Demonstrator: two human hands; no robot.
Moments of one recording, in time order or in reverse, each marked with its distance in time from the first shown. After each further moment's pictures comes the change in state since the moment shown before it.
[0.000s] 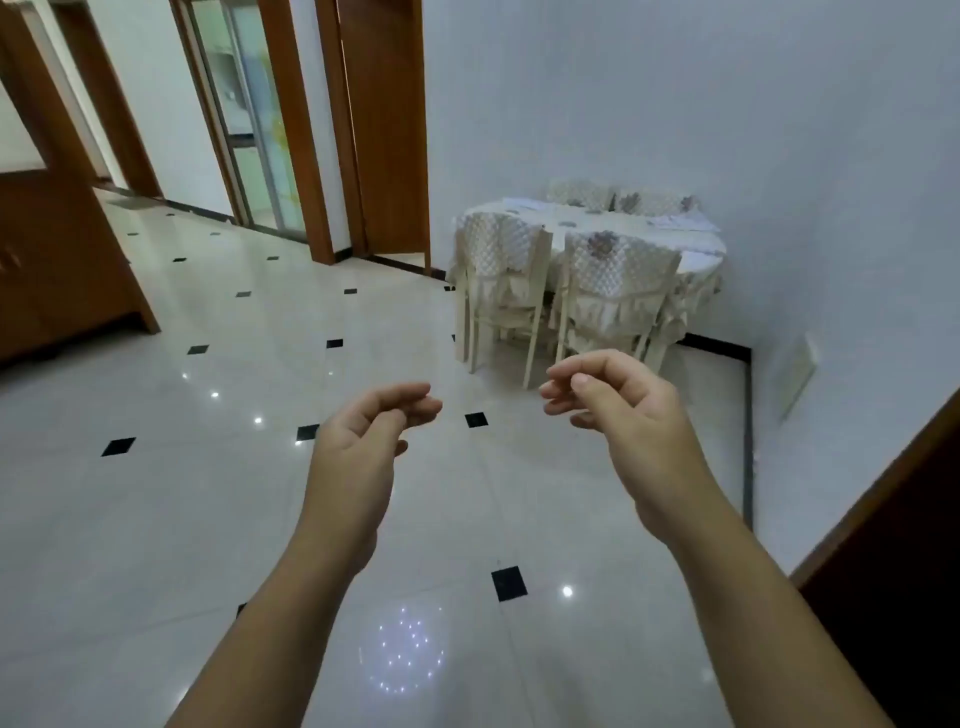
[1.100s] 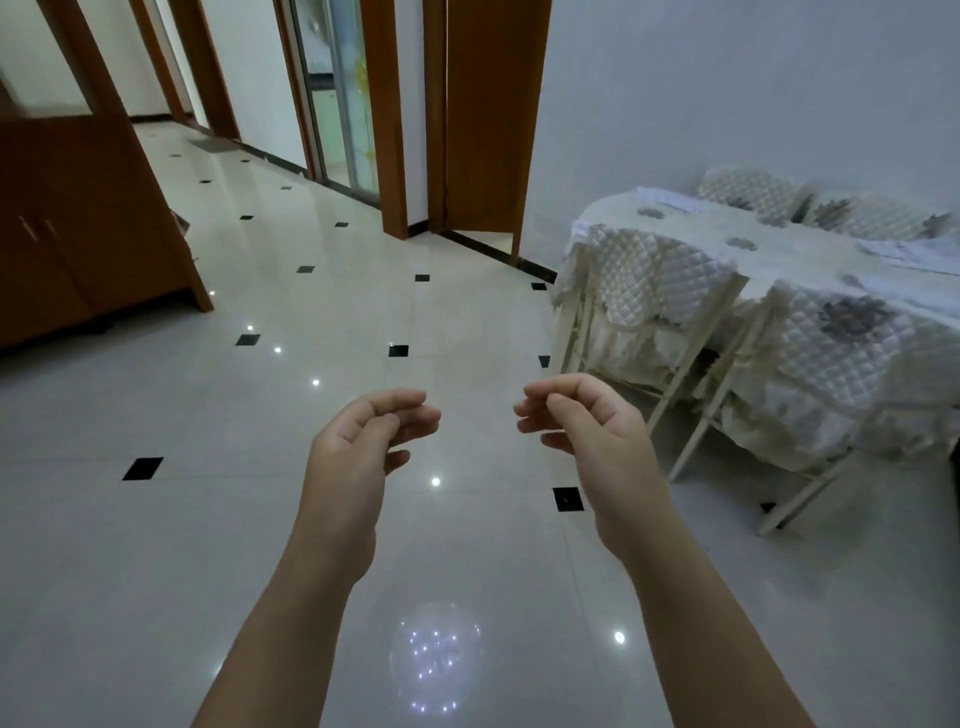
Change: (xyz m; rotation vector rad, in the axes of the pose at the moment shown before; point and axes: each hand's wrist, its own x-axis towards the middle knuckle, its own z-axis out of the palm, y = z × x) left_hand 0.602 -0.123 -0.085 -0.049 0.219 -0.164; right_hand 0.570 0.179 0.278 0.145 -0.145 0.218
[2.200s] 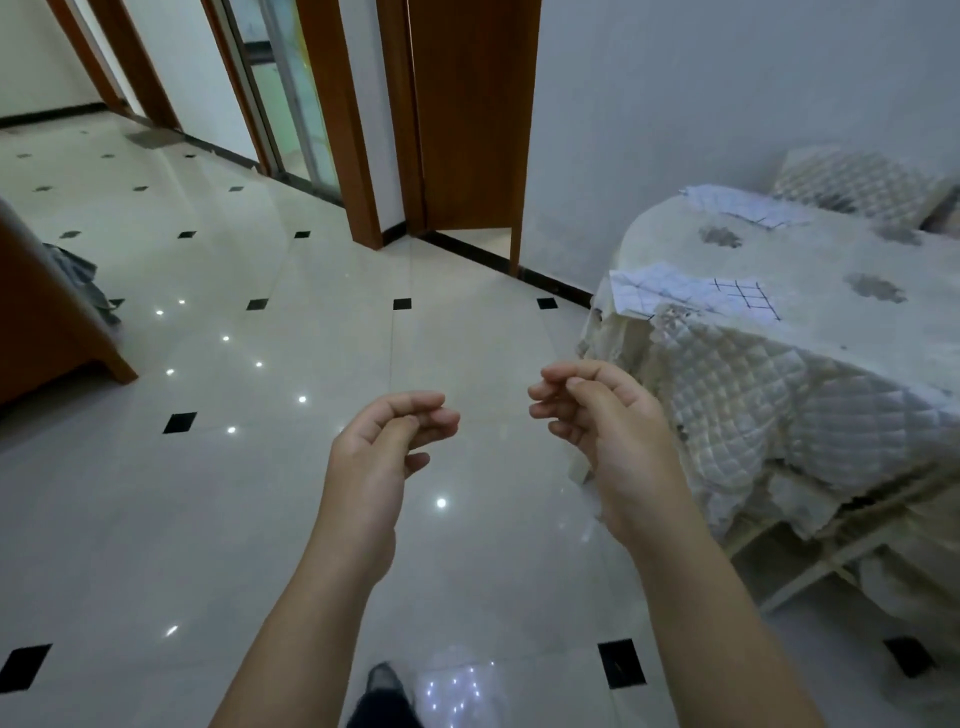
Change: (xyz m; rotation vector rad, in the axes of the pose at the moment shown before) left_hand 0.601 -0.030 0.203 0.047 -0.060 -0.123; right_hand 0.630 0.073 0.005 0.220 0.139 0.130
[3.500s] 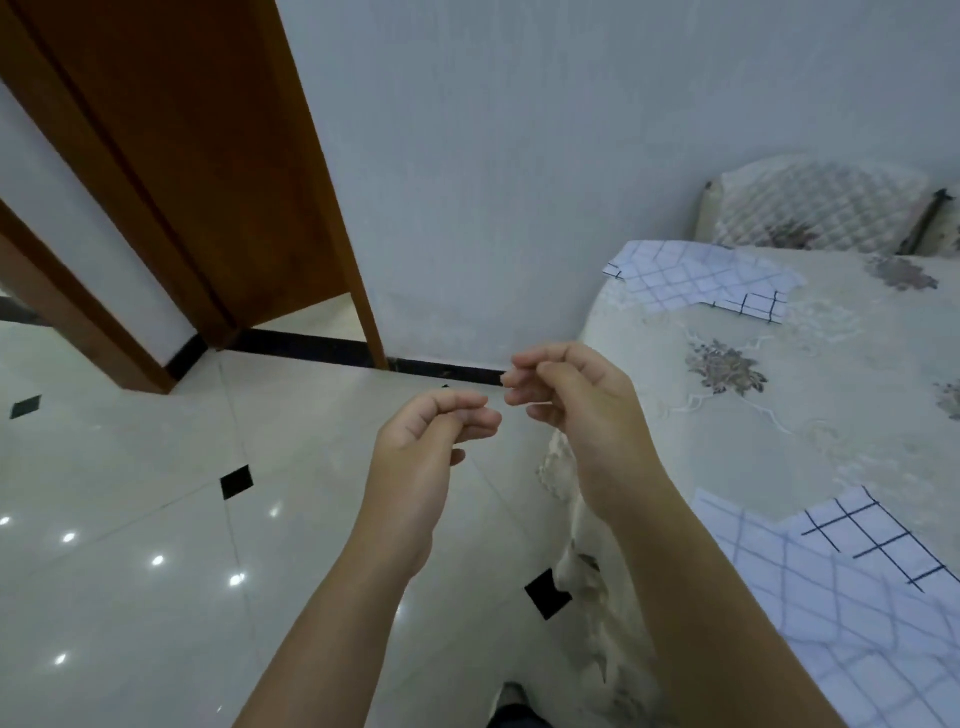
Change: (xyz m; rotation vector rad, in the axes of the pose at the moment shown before) left_hand 0.728 0.058 0.396 0.201 -0.524 -0.038; right_hand 0.774 -0.047 -0.058 -0.041 0.362 -0.079
